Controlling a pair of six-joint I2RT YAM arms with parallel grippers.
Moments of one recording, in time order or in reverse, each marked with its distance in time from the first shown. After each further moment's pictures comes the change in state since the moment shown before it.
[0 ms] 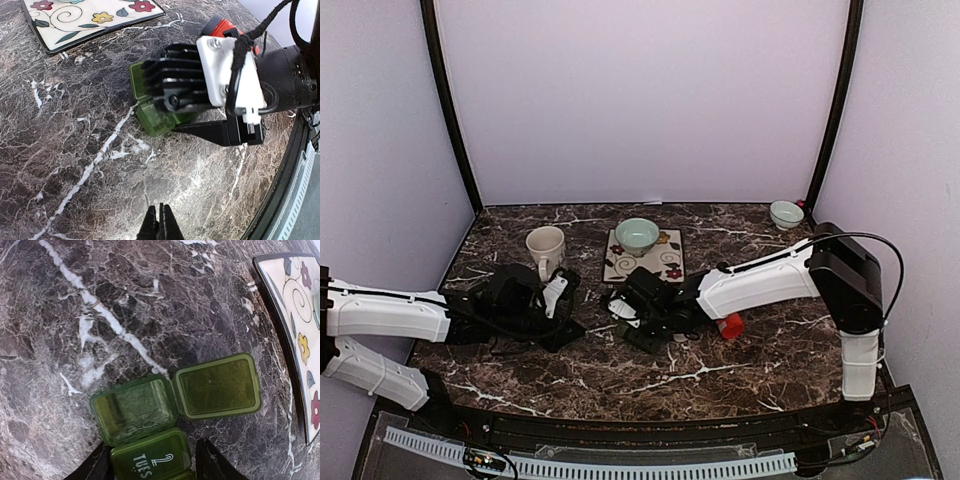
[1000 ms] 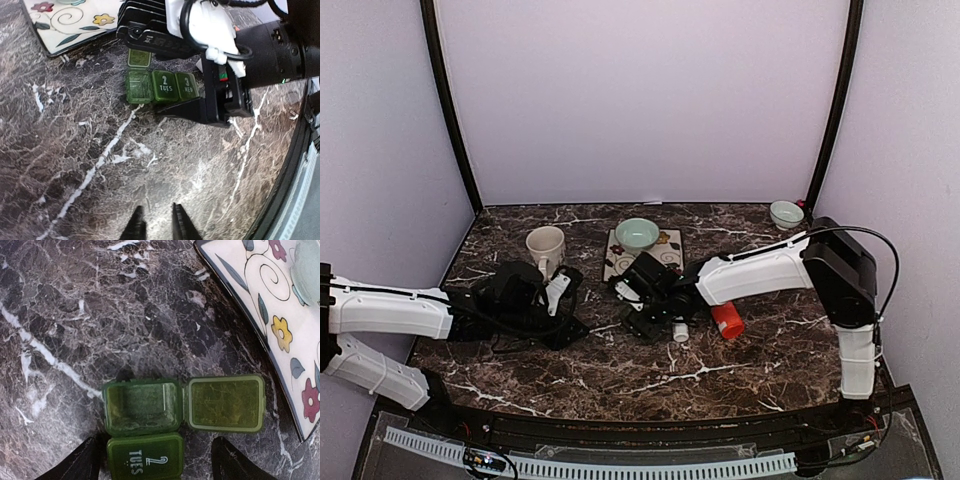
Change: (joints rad) left arm 0.000 0.023 0.029 -0.015 -0.009 0.000; right arm -0.069 0.039 0.068 -0.022 0.000 0.111
